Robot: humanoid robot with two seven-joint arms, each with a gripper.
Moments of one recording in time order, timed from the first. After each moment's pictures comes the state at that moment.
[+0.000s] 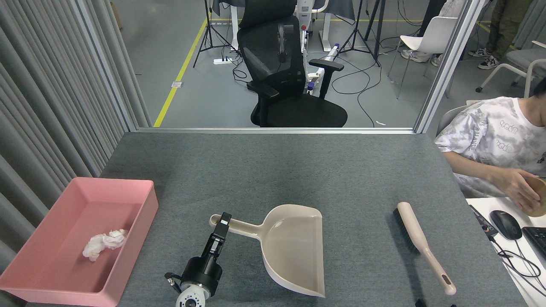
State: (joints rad) left arm -0.13 -0.11 -0.11 -1.29 -0.39 -0.16 -0.03; right arm 0.20 -0.07 -0.42 -1.32 1.17 -0.53 0.07
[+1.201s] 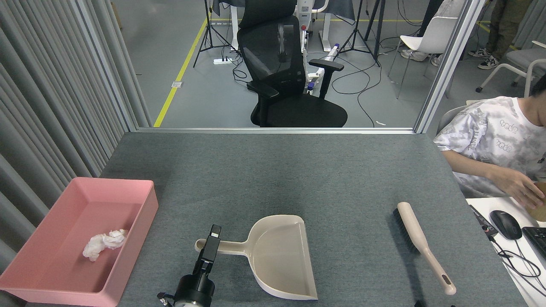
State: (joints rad) left arm -0.06 -0.11 -0.10 -1.27 -0.41 -0.20 0.07; right arm 0.21 -0.07 -0.41 -1.32 1.19 -0.54 0.07
